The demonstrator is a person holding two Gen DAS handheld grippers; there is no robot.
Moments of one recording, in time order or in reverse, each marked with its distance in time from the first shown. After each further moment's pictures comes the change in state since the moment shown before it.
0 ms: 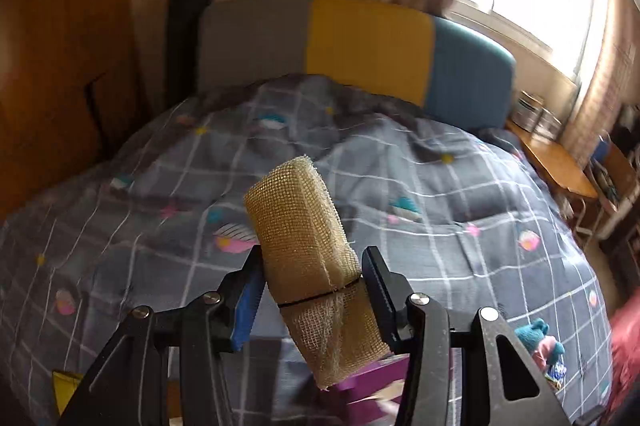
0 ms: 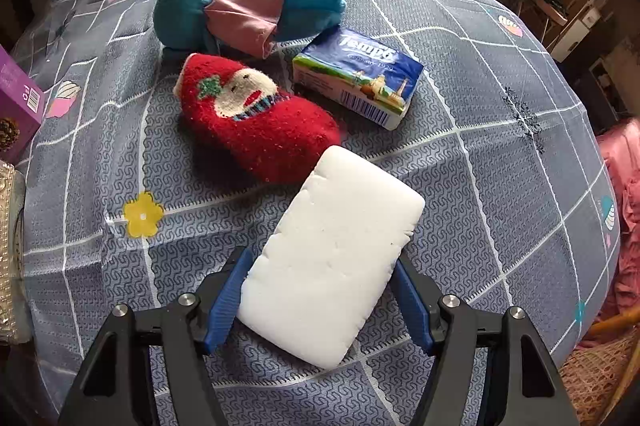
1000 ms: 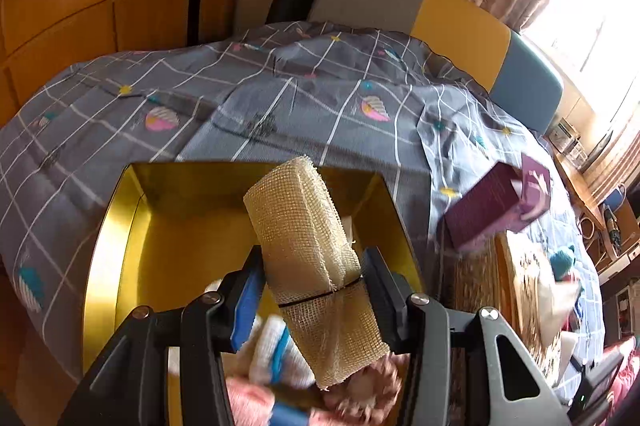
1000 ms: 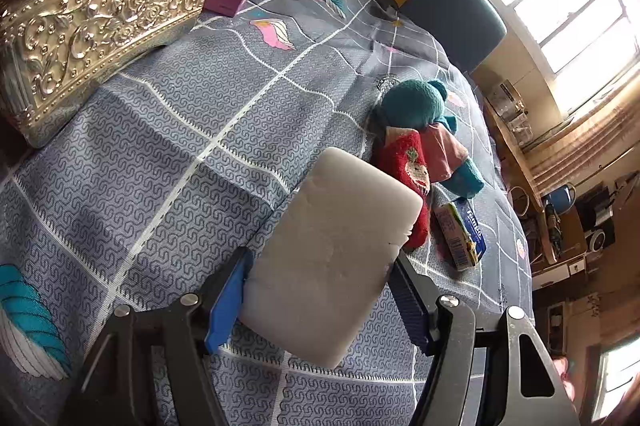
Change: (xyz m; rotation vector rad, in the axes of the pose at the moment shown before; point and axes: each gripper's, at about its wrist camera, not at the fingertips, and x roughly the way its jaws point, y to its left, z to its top) left arm -0.086 0.171 -0.217 -0.244 0.068 0.045; right arm -0.047 0.114 -0.093 -0.661 -0.356 -0.120
